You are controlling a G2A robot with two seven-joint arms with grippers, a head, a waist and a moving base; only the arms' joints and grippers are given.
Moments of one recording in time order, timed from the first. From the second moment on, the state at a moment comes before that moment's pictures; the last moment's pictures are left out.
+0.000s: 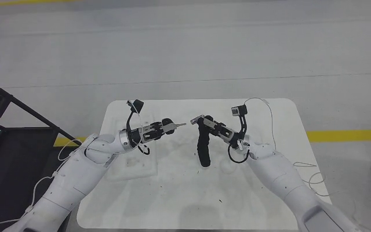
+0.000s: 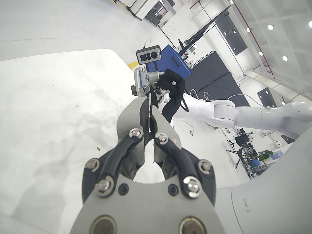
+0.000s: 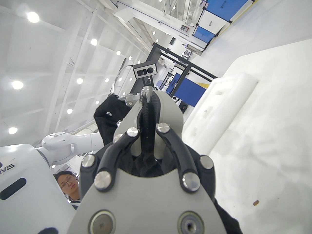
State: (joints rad) left arm 0.93 -0.84 -0.88 -1.38 -0.21 -0.74 -0.56; right arm -0.80 -1.33 0.76 -0.78 0.71 -0.99 0.81
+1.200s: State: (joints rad) left arm 0.93 -0.84 -0.88 -1.38 -0.21 -0.74 -0.56; right arm -0.84 -1.42 0.86 -0.71 0.63 -1.01 0.62
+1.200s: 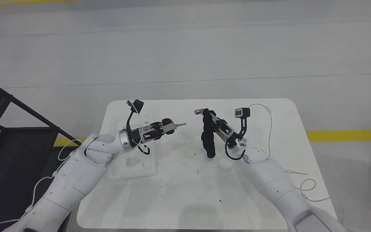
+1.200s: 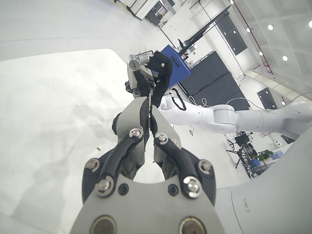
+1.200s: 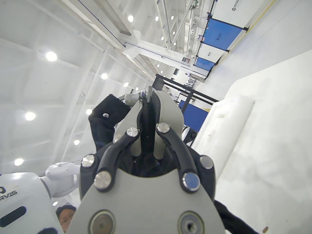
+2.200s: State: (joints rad) left arm 0.93 -0.89 -0.86 -1.39 -0.12 -0.61 -0.48; right arm -0.95 -1.41 0.97 -0.82 0.30 -1.01 0.48
